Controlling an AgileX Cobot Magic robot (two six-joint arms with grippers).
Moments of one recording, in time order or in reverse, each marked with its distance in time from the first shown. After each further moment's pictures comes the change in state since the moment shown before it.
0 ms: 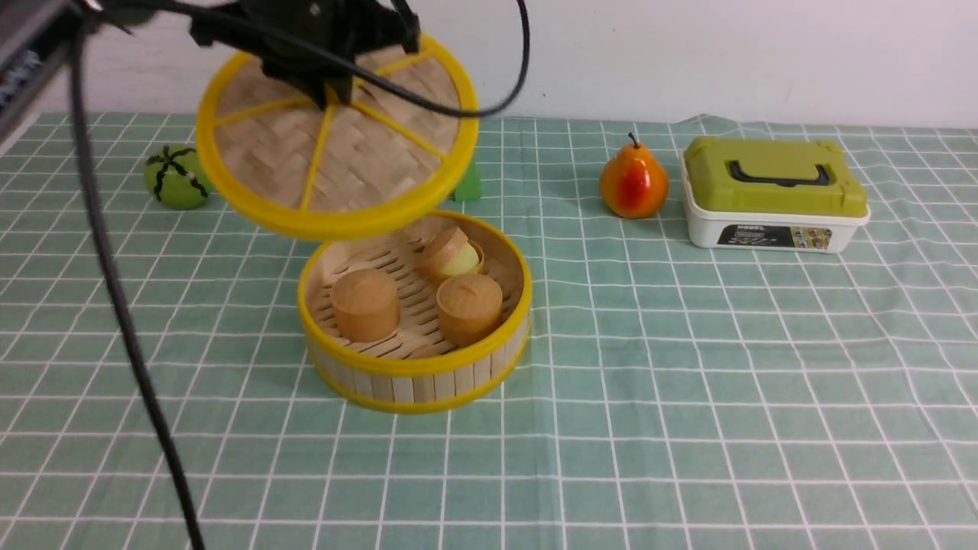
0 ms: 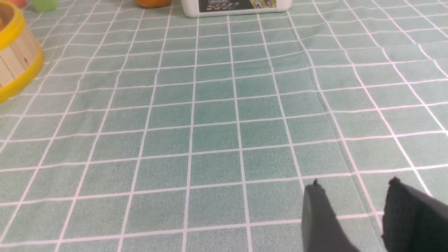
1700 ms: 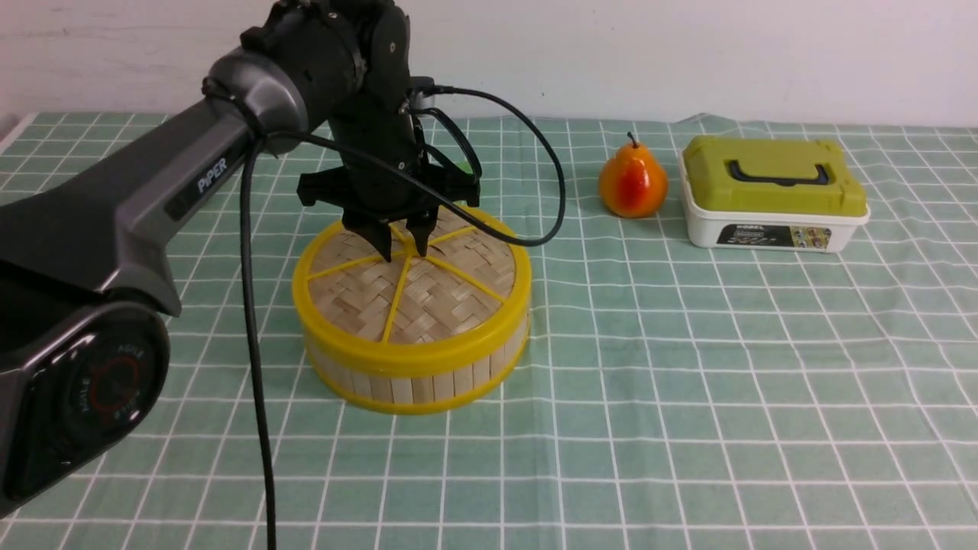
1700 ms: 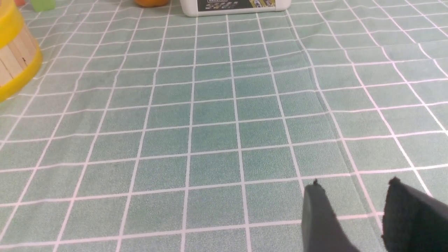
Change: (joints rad) right arm 0.000 0.000 0.000 0.000 0.000 0.000; left arm -0.032 0.313 0.008 -0.157 0.000 -0.018
